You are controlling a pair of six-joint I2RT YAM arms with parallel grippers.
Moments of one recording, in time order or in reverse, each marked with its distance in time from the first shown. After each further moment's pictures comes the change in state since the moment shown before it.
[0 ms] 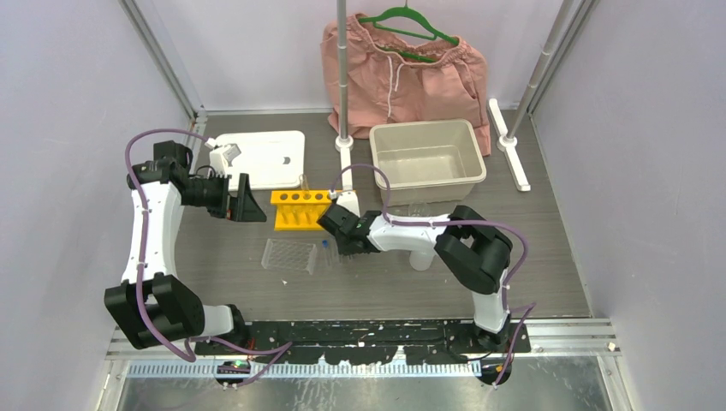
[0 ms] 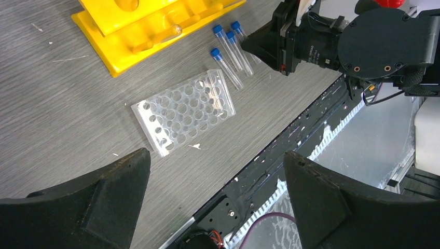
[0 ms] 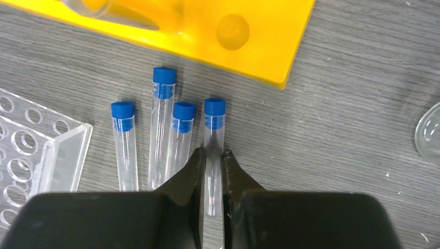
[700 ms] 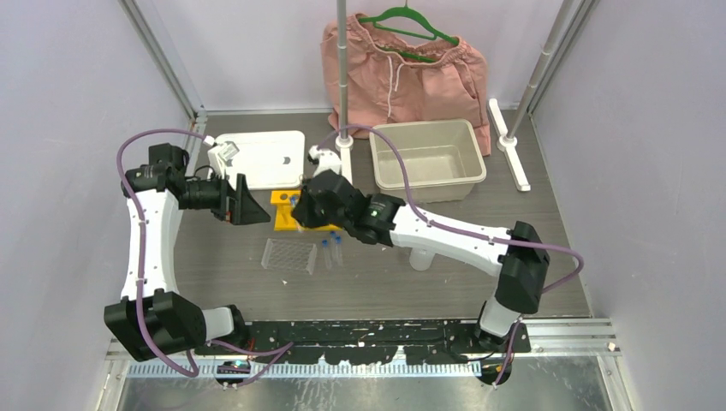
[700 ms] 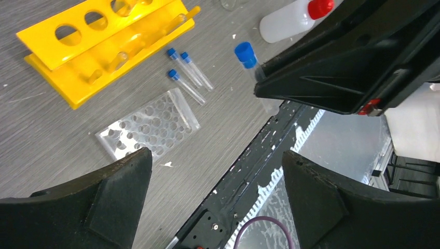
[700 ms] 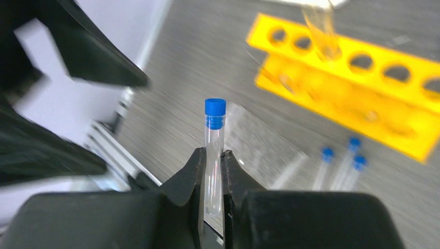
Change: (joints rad) left arm 0.000 -0.062 0.011 -0.053 0.156 0.051; right arm 0.082 -0.274 0.177 0.060 -0.121 0.029
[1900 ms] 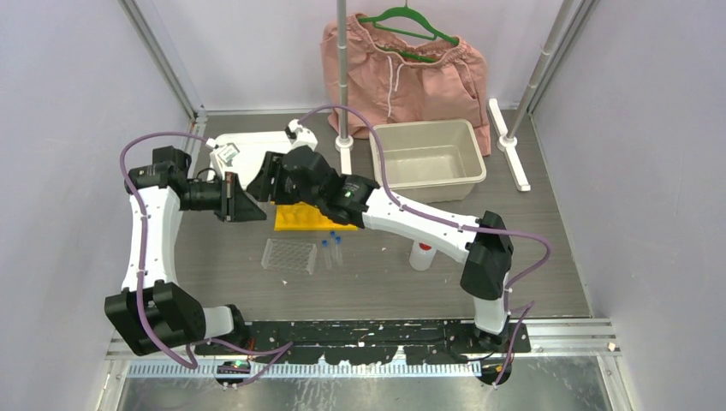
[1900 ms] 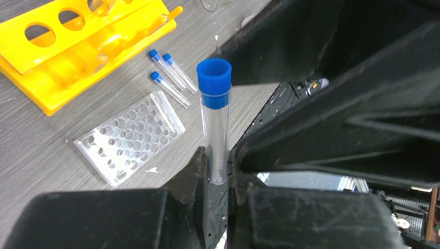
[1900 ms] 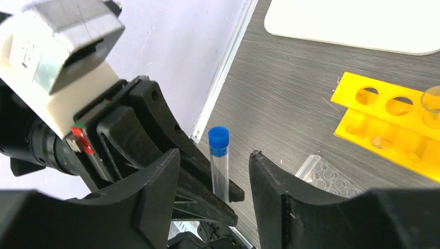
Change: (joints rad) left arm 0.005 0.030 -0.021 -0.029 0.093 0.024; right arm -0.006 0.240 0.372 0.109 -0.054 0.154
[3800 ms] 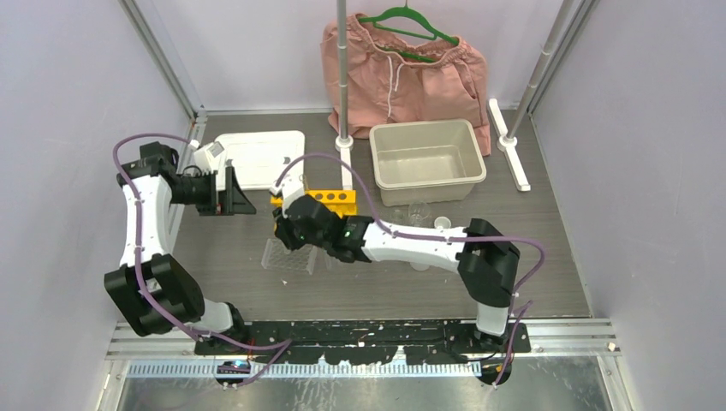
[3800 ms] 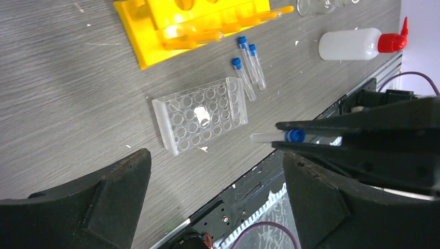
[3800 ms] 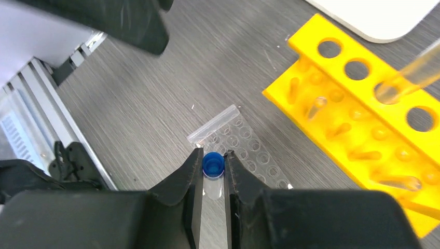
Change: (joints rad) left arm 0.097 0.113 0.024 0.104 -0.245 -0.132; right arm 0.058 -0.058 -0.322 0.117 0.007 -0.482
